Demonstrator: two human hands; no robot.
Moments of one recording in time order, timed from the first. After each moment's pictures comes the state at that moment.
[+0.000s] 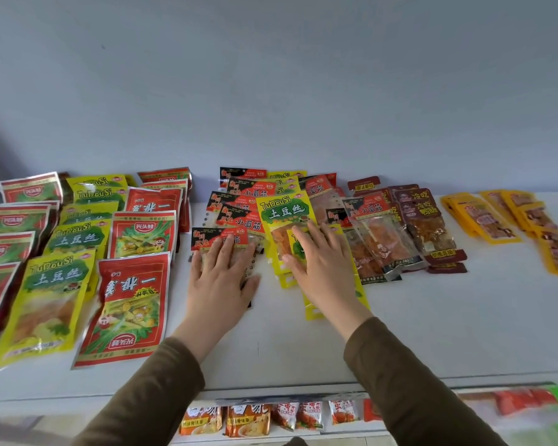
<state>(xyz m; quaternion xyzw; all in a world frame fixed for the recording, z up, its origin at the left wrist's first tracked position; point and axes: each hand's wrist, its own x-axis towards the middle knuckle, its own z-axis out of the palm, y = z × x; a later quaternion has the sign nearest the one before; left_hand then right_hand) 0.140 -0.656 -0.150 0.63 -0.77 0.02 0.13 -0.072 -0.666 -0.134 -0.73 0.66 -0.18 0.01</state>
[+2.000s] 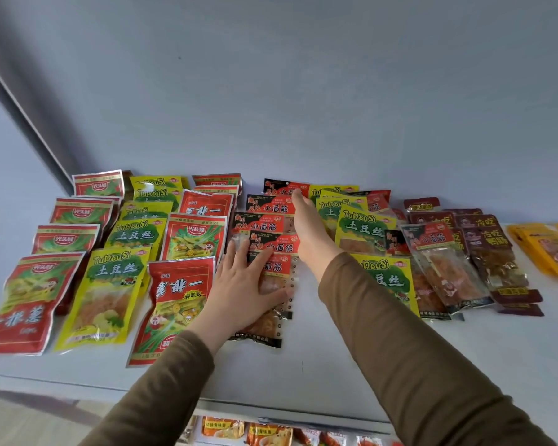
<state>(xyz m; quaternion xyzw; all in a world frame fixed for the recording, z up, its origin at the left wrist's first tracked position) 0.187 -0.672 -0.128 0.66 -0.73 -0.14 0.09 0.051 -0.781 -0.083 -0.39 0.56 -0.46 0.56</state>
